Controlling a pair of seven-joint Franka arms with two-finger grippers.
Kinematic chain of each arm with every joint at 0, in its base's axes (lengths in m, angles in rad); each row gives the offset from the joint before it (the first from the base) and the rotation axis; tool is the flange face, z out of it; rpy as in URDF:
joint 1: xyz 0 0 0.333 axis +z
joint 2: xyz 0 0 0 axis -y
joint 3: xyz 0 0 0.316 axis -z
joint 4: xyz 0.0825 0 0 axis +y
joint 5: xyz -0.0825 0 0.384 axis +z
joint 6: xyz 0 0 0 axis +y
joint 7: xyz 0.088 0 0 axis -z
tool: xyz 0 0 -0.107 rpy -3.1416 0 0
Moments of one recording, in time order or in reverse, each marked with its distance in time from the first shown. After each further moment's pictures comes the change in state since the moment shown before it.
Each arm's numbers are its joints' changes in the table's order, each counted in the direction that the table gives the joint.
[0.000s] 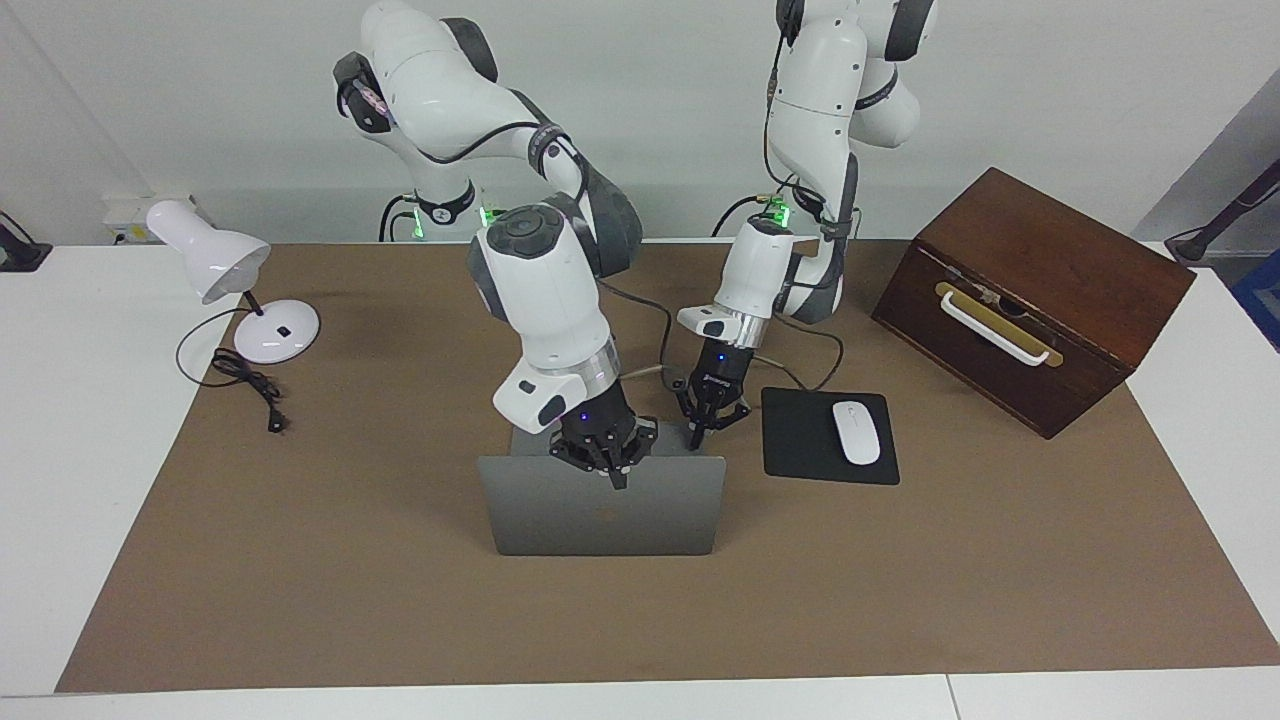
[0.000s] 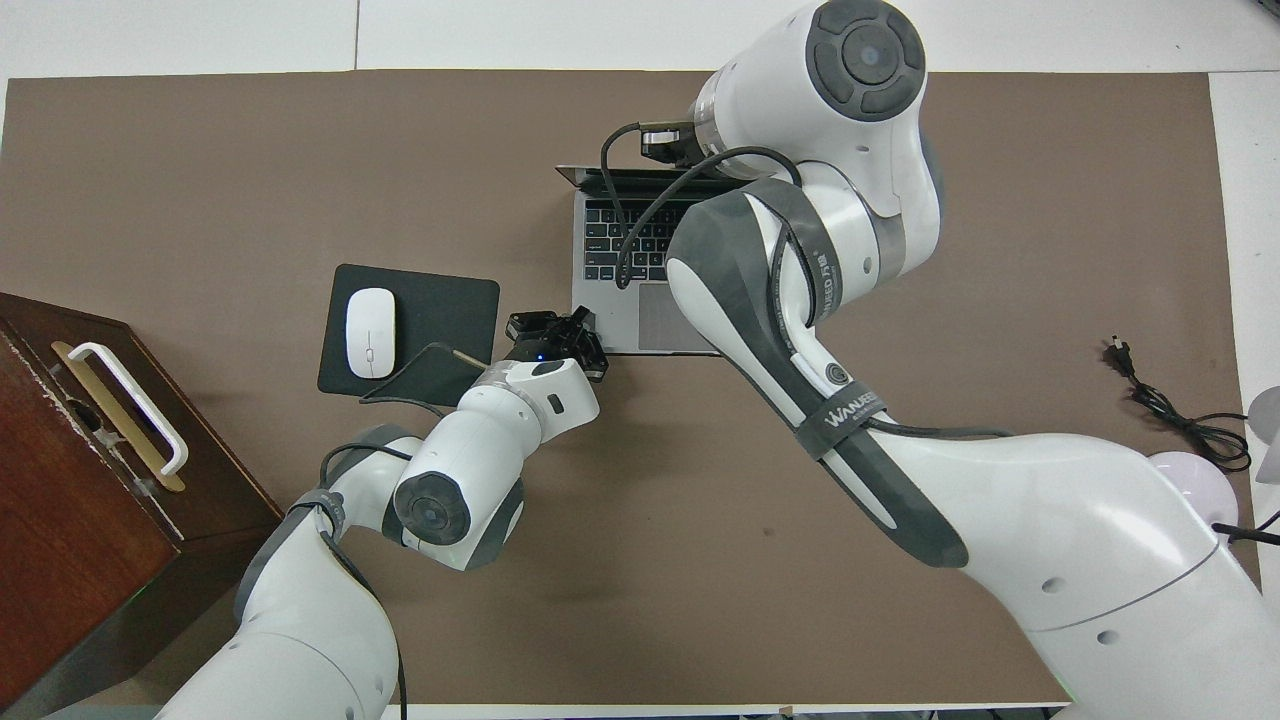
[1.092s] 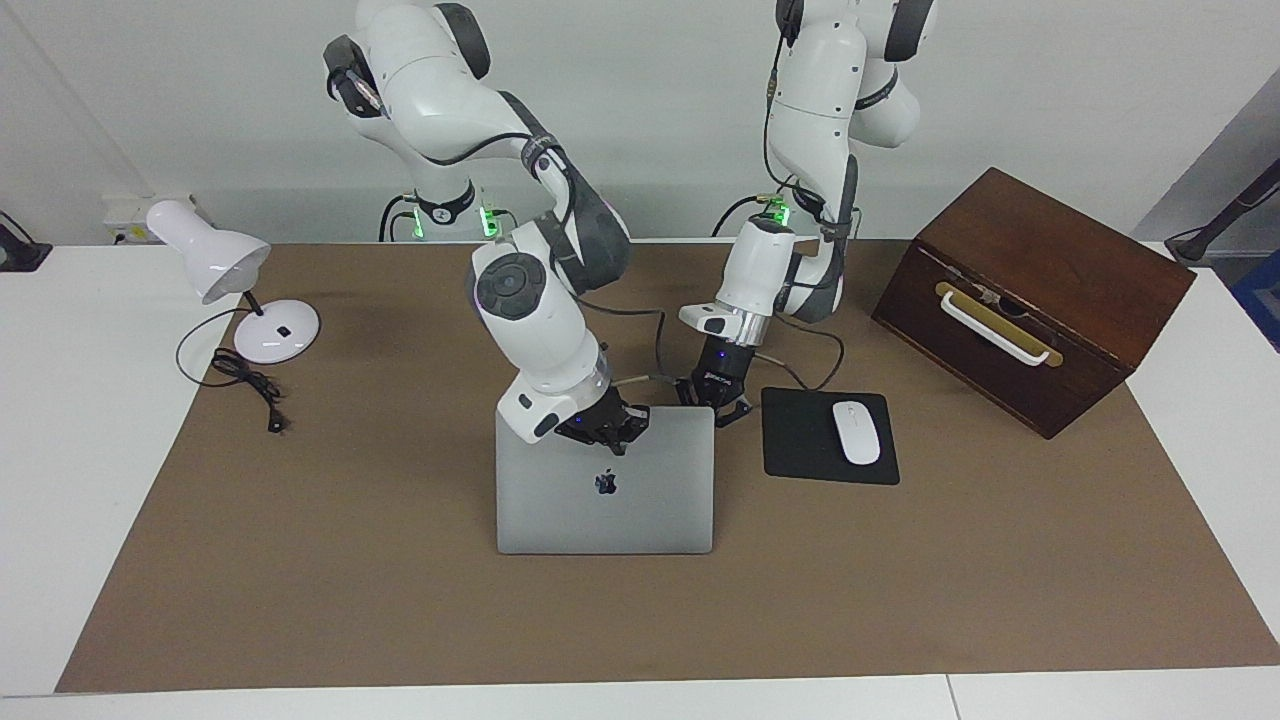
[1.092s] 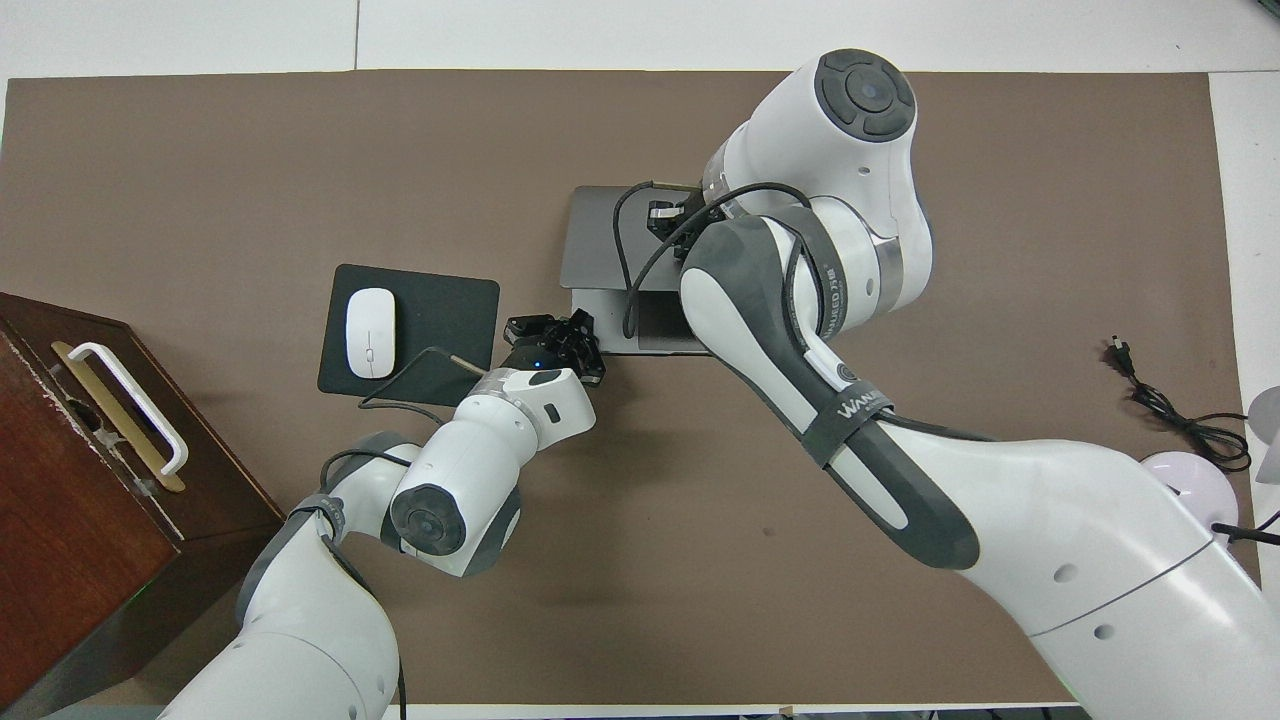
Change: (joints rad) left arm -0.001 -0.003 0.000 0.028 0.000 -0.061 0.016; right arm -0.018 0.062 0.002 0.223 0.172 0.049 0.029
